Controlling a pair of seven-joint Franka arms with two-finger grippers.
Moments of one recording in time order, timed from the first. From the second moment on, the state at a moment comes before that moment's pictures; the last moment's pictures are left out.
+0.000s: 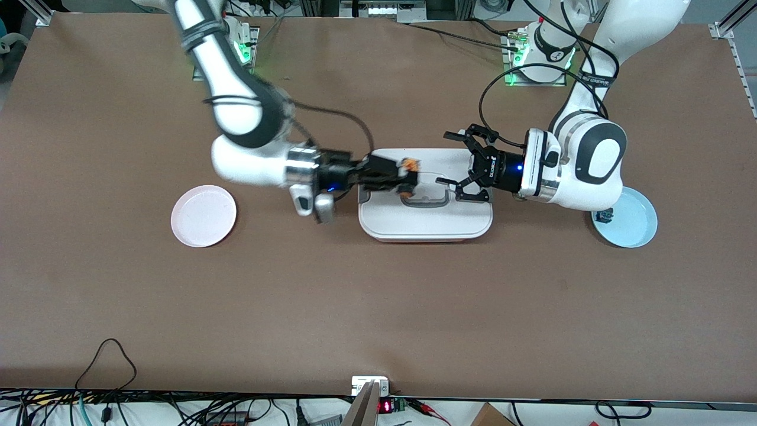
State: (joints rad) left arm -0.26 0.37 0.07 -1.96 -1.71 1.51 2.16; right arm 0.60 0.48 -0.11 -1.62 1.81 2.06 -0.51
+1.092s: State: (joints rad) left arm -0.10 0.33 0.24 -1.95 -1.30 1.45 2.16; right arm 0.18 0.13 -0.13 -1.78 0.50 1.70 -0.38
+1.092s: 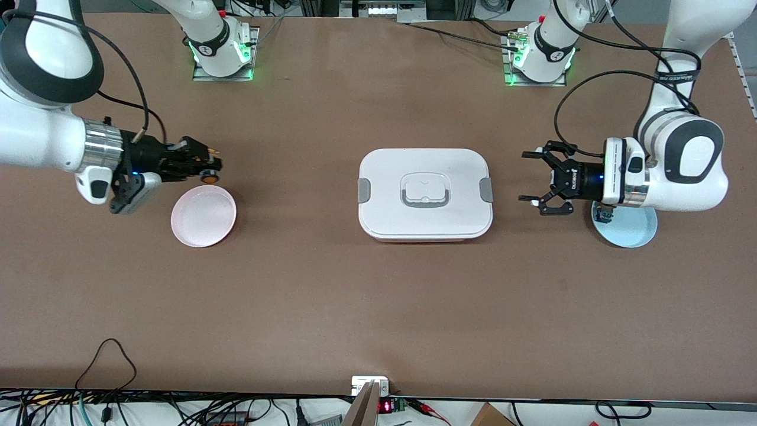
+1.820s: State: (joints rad) left arm -0.10 0.27 0.30 -1.95 -0.80 1.53 1.89; right arm 0.18 0.06 -0.13 -2.25 0.17 2.33 -0.29
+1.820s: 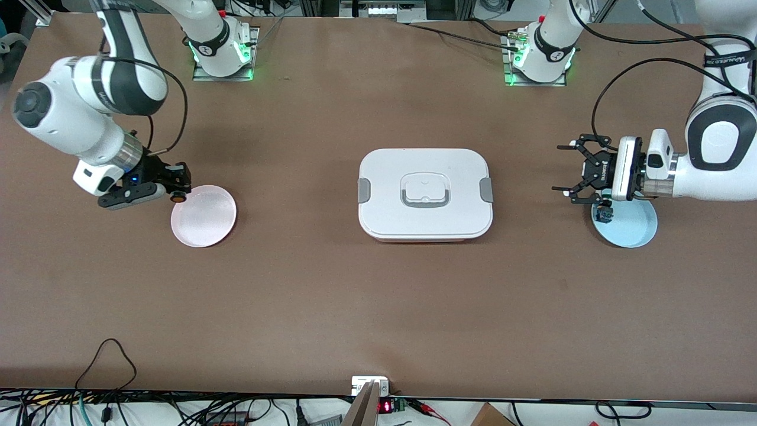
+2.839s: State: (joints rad) left arm -0.11 0.22 0.30 -1.81 -0.26 1.73 0.89; right arm 0.22 0.37 -0.12 -2.27 0.16 2.68 -0.28
